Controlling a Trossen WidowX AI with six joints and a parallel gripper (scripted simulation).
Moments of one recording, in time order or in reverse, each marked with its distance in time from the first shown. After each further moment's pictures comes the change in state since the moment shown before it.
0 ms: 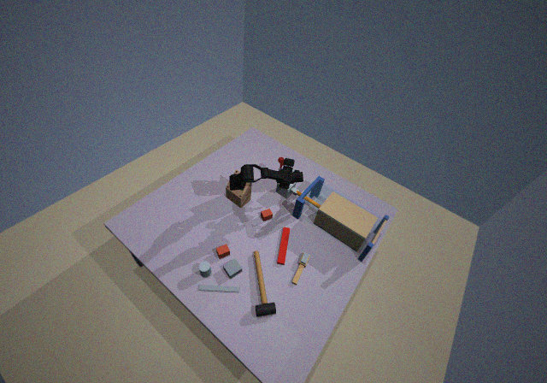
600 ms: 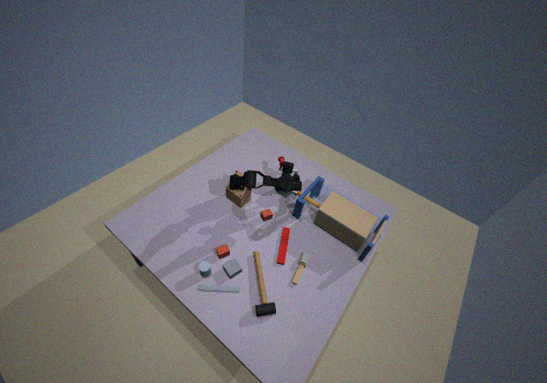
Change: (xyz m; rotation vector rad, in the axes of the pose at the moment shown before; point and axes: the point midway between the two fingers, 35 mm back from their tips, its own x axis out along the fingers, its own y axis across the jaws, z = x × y) arm 0.000 -0.001 0.001 0.000 -0.007 0.297
